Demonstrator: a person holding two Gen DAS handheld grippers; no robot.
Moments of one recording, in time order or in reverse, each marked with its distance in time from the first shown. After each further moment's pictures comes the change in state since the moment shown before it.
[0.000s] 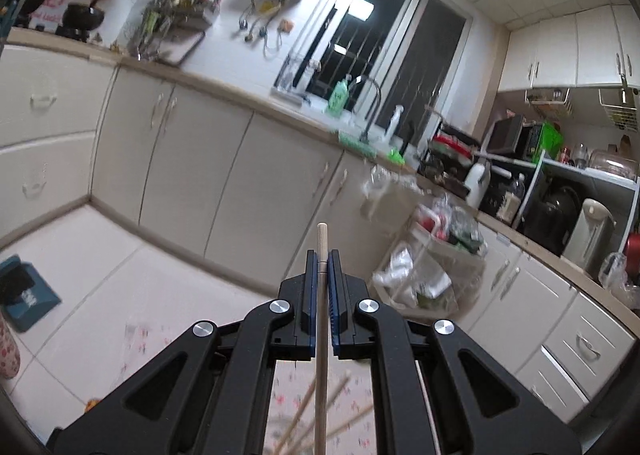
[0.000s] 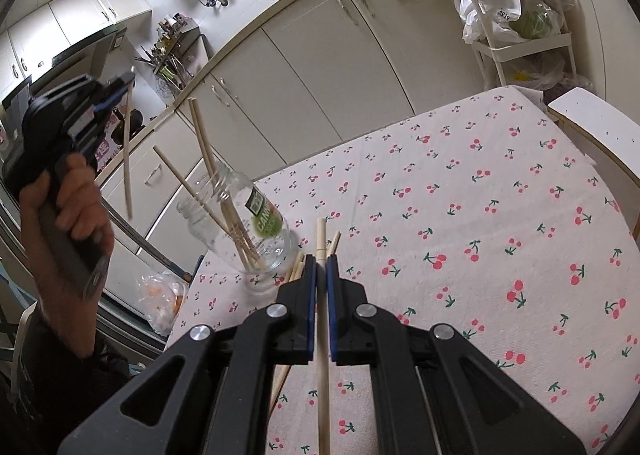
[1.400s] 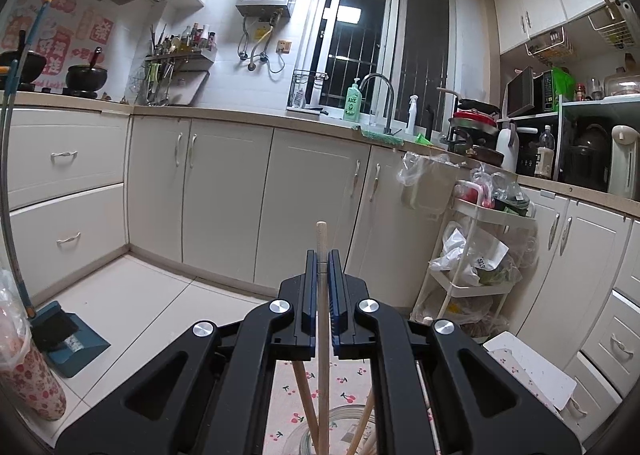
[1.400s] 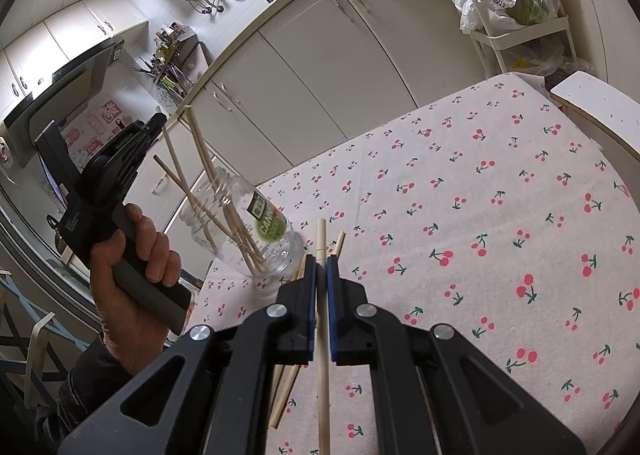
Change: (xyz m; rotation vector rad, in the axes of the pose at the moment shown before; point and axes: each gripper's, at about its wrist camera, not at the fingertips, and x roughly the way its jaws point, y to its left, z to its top) left arm 0.011 0.004 -0.068 0.221 -0.051 0.148; right arm 0.000 -0.005 0.001 0.047 0.001 0.039
